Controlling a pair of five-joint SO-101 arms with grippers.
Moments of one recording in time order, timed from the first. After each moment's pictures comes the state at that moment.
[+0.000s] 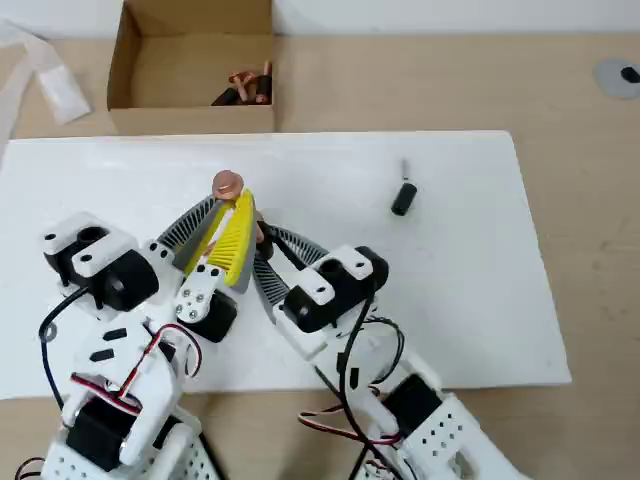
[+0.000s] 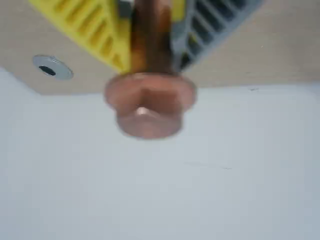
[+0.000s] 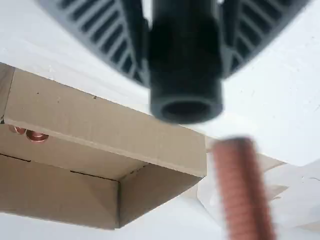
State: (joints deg) left arm 25.0 -99.5 70.8 25.7 4.6; right arm -44.6 -93.1 97.4 4.9 -11.7
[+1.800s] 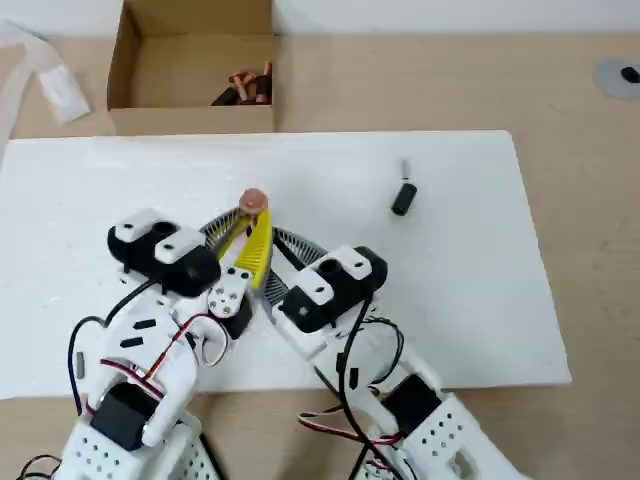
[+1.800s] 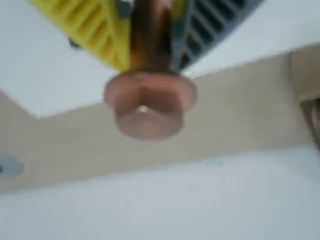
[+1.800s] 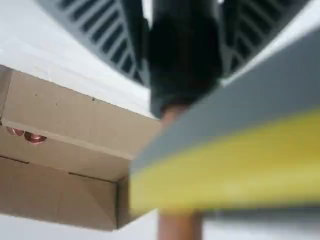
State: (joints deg) left arm 25.8 -99.5 80.6 27.6 -4.4; right arm -44.7 -93.1 97.4 4.9 -11.8
